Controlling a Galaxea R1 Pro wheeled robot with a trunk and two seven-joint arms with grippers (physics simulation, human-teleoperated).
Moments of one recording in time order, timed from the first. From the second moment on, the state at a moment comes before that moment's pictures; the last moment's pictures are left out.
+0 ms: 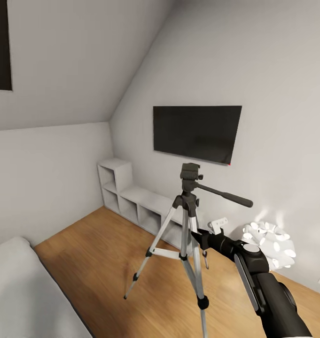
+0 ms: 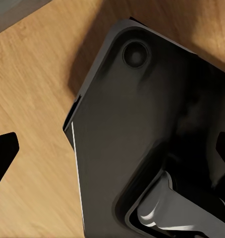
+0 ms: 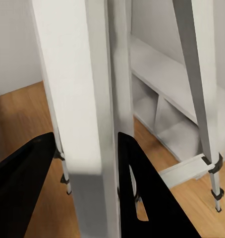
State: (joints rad) left arm 0.00 0.02 0.05 -0.04 0.45 -0.06 0.01; right arm -0.40 -0.04 0.01 -1.44 0.08 0.57 0.49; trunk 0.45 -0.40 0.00
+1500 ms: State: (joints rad) left arm 0.00 0.02 0.05 -0.04 0.45 -0.06 0.01; right arm -0.40 -0.05 0.02 -1.42 0.13 0.53 0.49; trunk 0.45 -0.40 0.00
